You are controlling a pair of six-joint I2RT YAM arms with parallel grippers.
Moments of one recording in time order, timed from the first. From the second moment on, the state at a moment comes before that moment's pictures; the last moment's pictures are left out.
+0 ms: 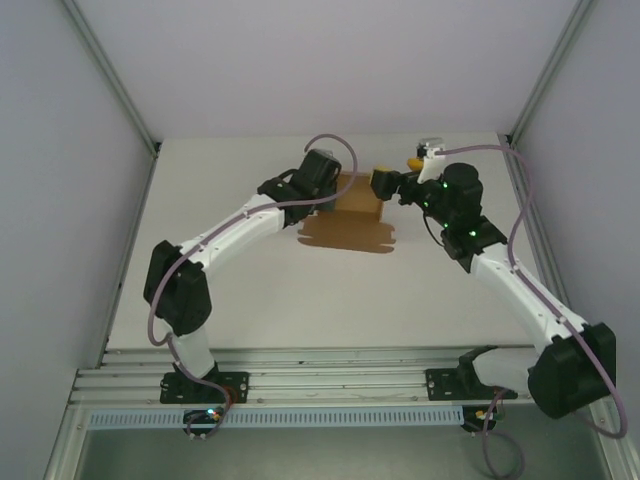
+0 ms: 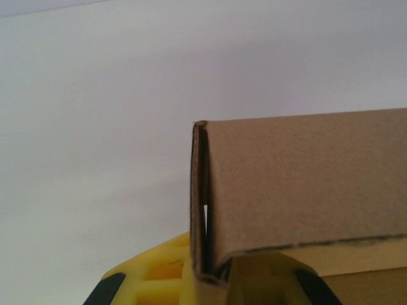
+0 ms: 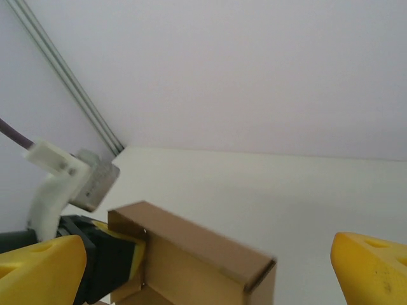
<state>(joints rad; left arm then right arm) -0.75 1.79 1.58 -0.59 -0.25 -0.35 0.27 1.18 0.96 0.09 -0.18 0.29</state>
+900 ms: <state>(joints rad) -0.80 2.44 2.24 -1.25 -0.10 0.82 0.07 0.88 0.77 -0.49 -0.03 0.32</state>
